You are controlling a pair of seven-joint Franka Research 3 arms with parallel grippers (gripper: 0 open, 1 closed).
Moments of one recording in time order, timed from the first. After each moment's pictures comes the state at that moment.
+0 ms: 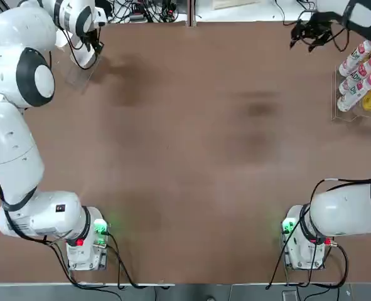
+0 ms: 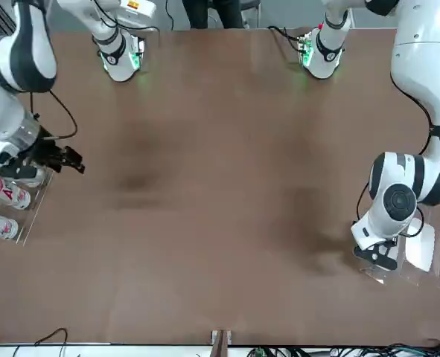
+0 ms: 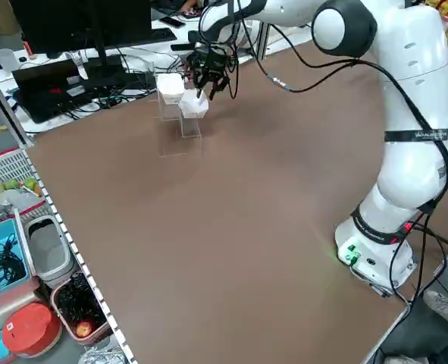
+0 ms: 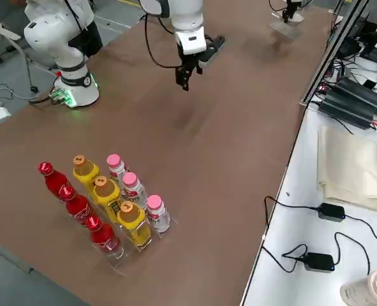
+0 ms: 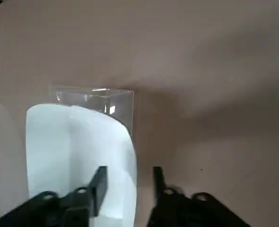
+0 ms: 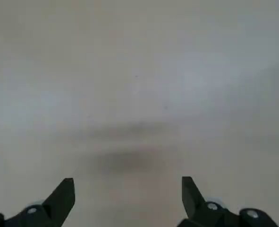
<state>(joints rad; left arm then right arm) 0.05 0.63 -0.11 -1.56 0.46 2.20 0.07 0.08 -0.04 -0.04 -2.07 0.16 2.12 0.07</state>
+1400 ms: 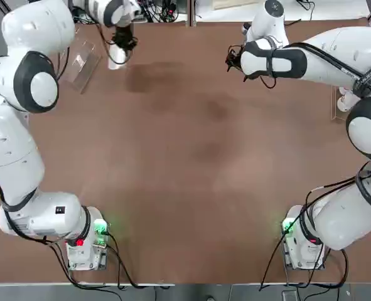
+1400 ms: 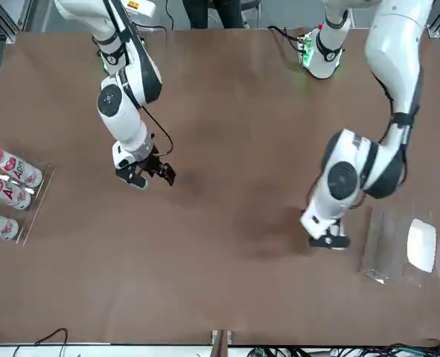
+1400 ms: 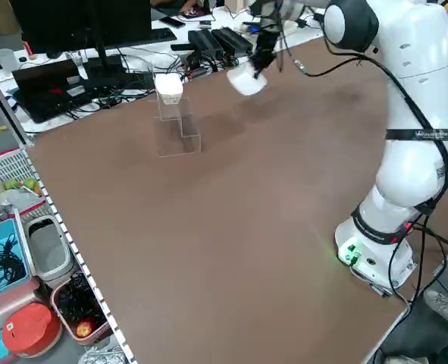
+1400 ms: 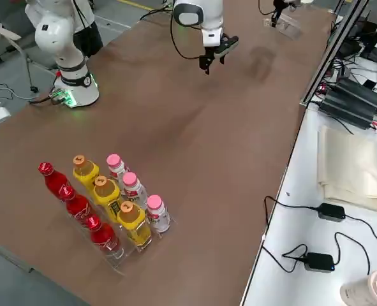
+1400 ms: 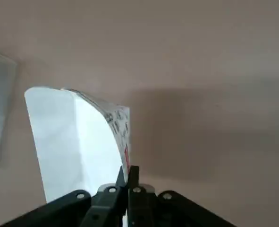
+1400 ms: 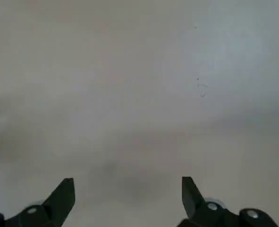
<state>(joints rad) -0.04 0.60 -0.45 -1.50 0.40 1.97 -0.59 0.51 0.21 -0.04 -2.11 0.16 2.50 0.76</state>
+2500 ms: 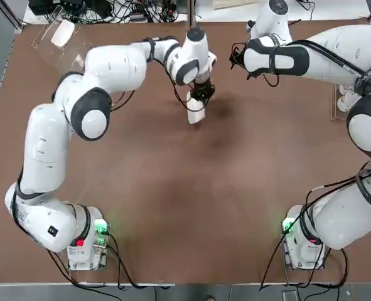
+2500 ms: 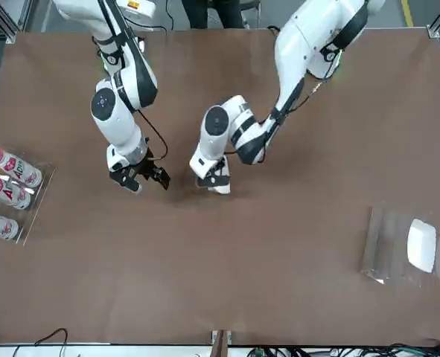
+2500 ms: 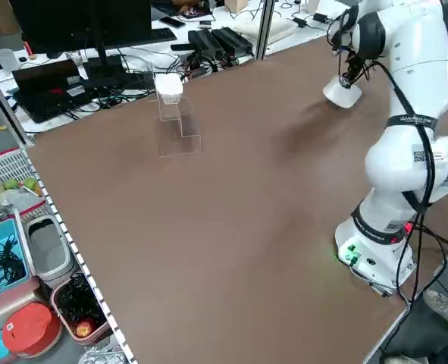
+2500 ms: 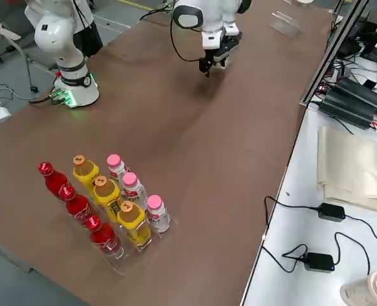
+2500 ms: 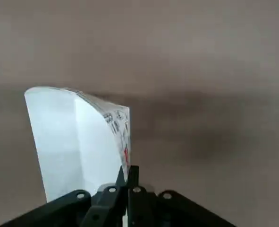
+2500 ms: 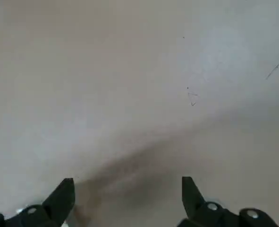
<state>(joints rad) -0.57 0.86 -0.44 -1.36 0.23 2.24 -1.04 0.50 0.21 -0.06 -2.11 0.16 2.50 0.76</state>
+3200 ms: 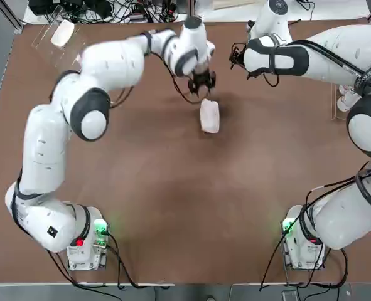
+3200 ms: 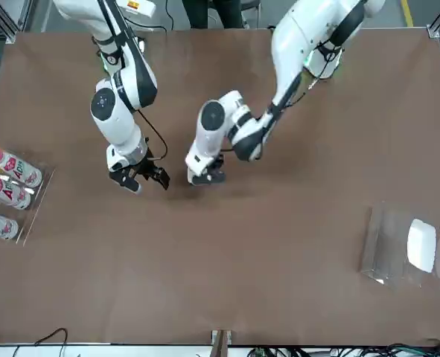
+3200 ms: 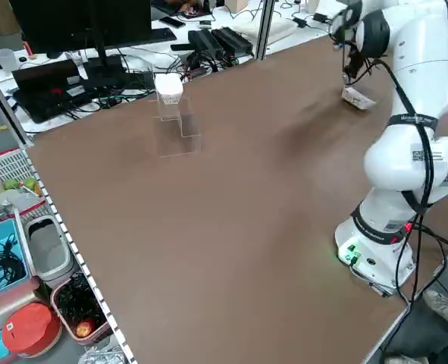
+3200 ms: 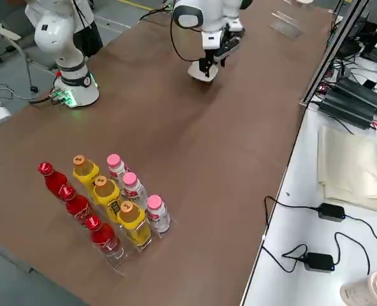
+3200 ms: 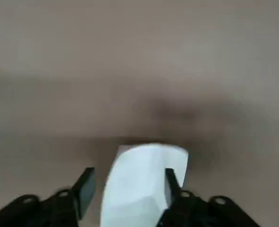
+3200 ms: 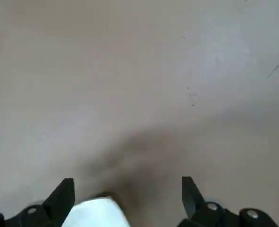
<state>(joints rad) -0.50 0.80 -0.40 -1.31 0.14 2.17 -1.04 0.50 0.21 -0.06 -2.11 0.16 2.50 0.76</state>
